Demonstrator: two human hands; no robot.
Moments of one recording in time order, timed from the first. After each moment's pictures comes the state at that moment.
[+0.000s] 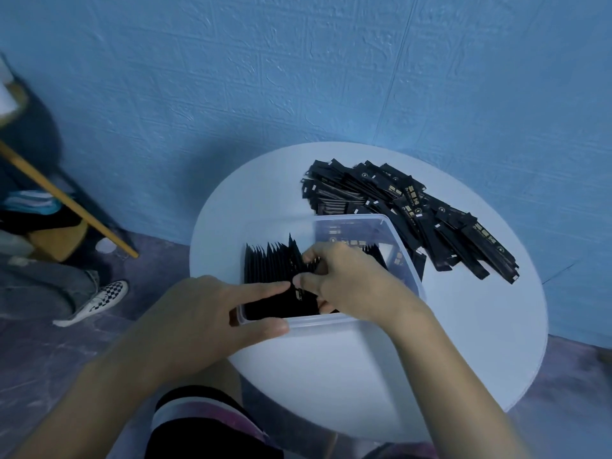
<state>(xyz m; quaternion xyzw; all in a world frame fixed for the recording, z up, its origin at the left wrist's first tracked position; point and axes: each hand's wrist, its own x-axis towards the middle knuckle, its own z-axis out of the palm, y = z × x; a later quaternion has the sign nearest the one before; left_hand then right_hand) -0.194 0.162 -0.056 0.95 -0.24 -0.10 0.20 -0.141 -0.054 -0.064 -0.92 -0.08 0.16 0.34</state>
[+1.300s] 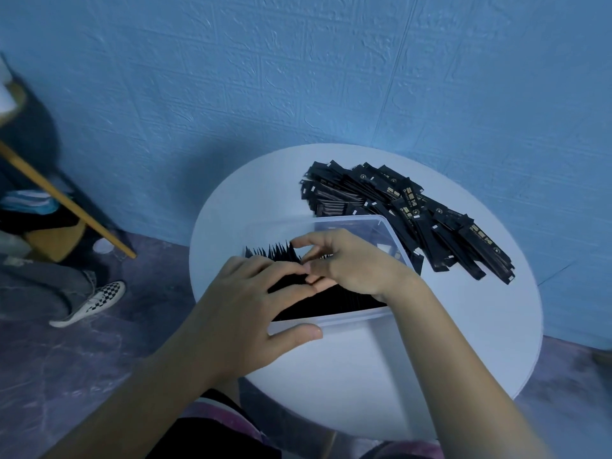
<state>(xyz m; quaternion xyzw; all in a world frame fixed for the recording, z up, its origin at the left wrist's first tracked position) -0.183 0.134 -0.093 0.92 -0.33 0.14 0.14 -0.116 -0.062 -0.065 -0.83 -0.10 0.24 0.50</state>
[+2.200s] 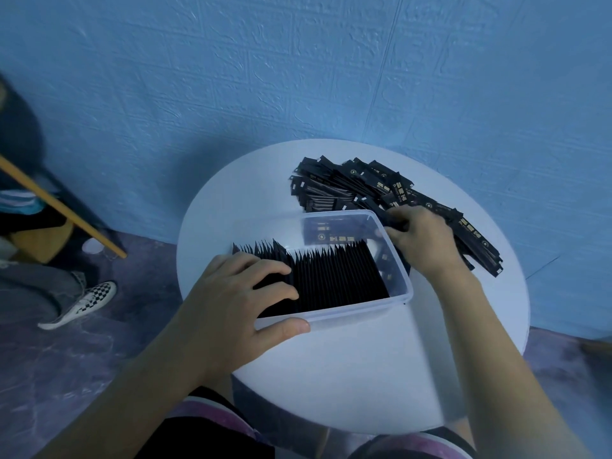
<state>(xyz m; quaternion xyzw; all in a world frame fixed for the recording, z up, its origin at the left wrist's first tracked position) -0.181 0.133 -0.099 0.92 -0.32 0.16 0.13 -0.086 -0.177 -0.092 -0.97 0.05 -0.08 0.22</state>
